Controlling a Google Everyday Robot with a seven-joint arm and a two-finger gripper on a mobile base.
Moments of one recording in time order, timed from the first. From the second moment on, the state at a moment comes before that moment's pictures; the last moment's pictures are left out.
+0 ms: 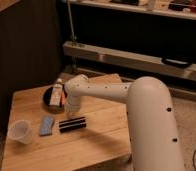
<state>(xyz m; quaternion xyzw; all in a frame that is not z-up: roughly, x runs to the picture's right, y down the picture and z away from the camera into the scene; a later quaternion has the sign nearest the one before) -0.159 0.161 0.858 -0.19 -0.37 -0.60 0.69</state>
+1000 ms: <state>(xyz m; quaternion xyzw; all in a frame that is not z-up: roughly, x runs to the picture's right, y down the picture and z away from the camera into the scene) -0.155 0.198 0.835 -0.21 -0.40 -0.60 0.66</state>
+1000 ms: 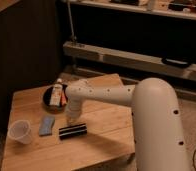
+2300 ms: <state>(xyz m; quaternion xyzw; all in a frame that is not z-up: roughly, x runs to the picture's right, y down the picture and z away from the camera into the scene) -0.141 0.273 0.775 -0.25 -0.43 -0.58 0.64</state>
